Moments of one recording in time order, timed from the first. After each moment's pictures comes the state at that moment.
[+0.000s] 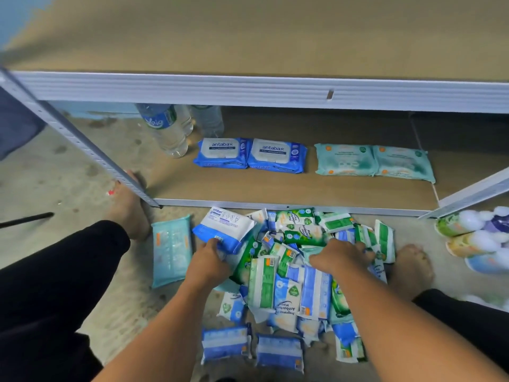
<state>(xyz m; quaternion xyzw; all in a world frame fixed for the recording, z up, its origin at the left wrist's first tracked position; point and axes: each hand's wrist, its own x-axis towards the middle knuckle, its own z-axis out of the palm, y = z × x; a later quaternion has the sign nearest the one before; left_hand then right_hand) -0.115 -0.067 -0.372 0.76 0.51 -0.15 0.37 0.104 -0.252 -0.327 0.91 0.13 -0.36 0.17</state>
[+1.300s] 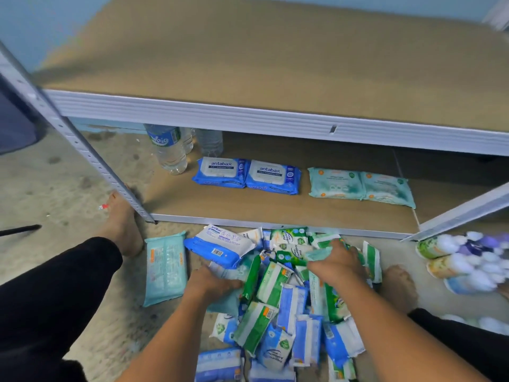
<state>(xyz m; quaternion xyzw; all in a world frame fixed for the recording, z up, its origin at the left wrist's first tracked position) -0.113 -0.065 -0.360 0.65 0.57 -0.20 0.46 0.099 -0.250 -0.292 0.96 0.07 -0.27 -0.04</state>
